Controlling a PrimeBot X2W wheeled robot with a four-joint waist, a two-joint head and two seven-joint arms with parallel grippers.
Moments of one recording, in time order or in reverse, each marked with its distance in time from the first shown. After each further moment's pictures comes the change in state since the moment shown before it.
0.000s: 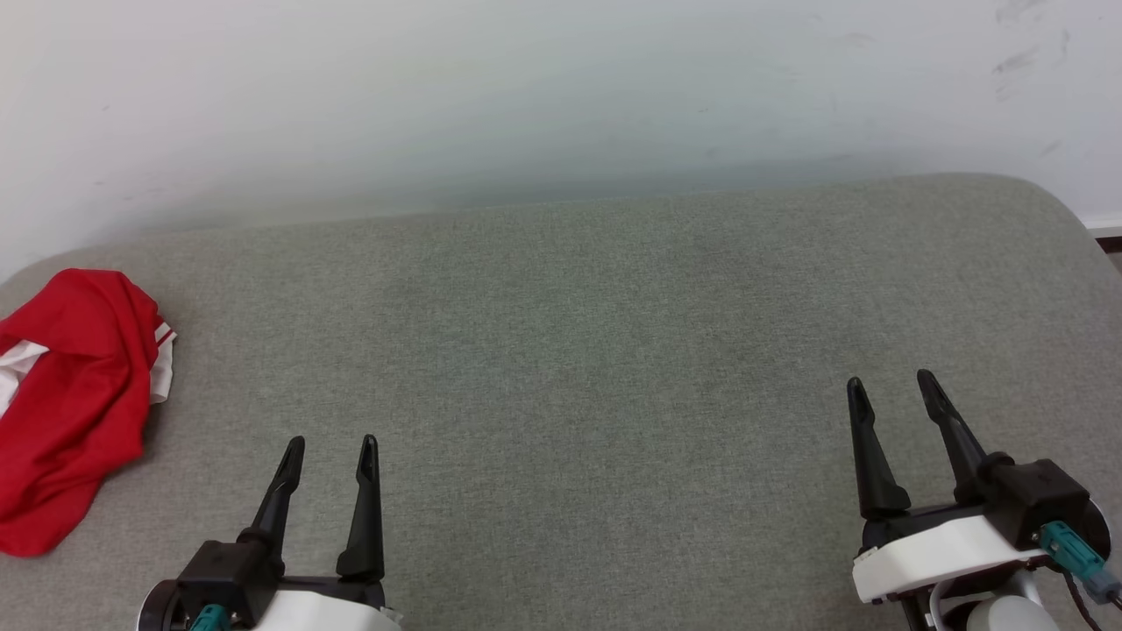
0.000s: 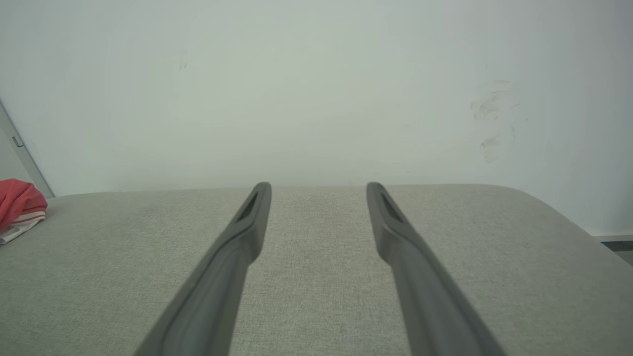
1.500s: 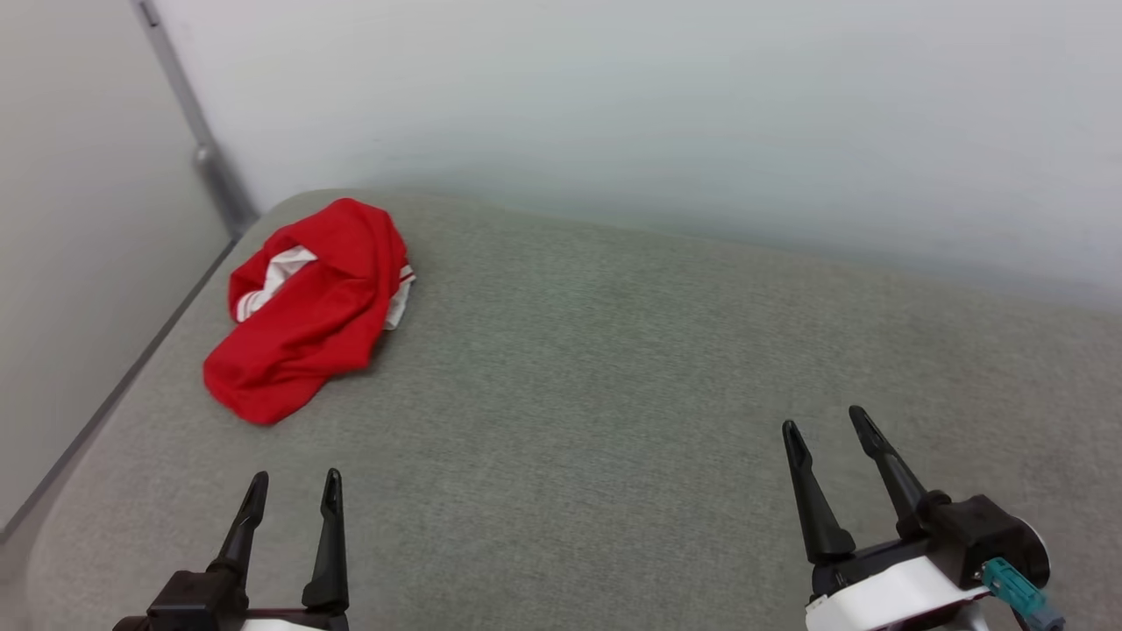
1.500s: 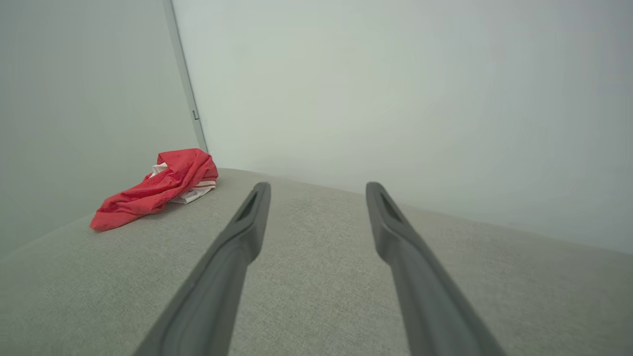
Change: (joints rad) left arm 0.044 -0.001 0.084 0.033 0.050 -0.040 -0.016; right arm 0.056 0.000 0.116 -0.016 -0.003 0.000 -0.017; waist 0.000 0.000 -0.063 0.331
